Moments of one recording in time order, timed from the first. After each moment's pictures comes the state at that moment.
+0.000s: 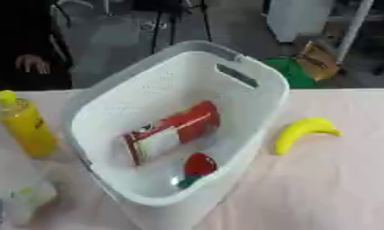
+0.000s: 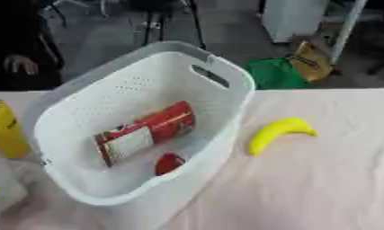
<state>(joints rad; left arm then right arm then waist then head) -0.46 0.20 0.16 -1.99 -0.29 -0.48 0.65 -0.30 -0.29 -0.29 -1.98 0.95 -0.25 -0.82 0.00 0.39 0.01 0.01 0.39</state>
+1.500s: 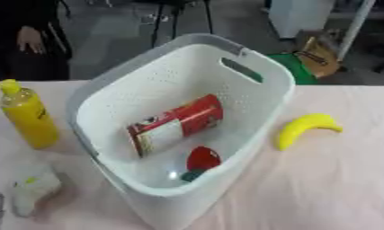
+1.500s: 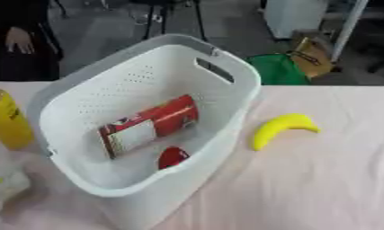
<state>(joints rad) -0.46 0.20 0.15 -1.99 -0.28 -0.48 0.64 -0.29 -0.73 -0.21 -1.98 0.88 -0.09 -0.39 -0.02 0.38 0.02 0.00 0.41</state>
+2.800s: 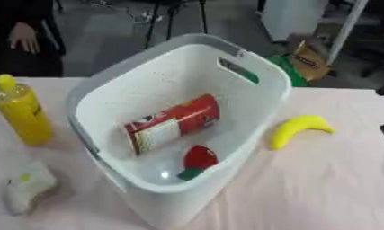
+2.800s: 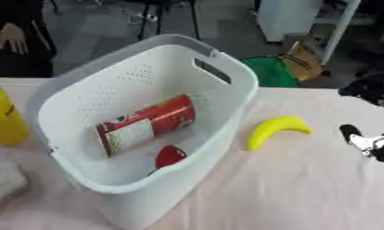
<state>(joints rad) -0.45 0.20 0.13 -1.99 -0.27 -0.48 0.62 -0.38 -1.23 0.06 -1.82 0.76 -0.05 0.48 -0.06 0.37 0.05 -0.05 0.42</state>
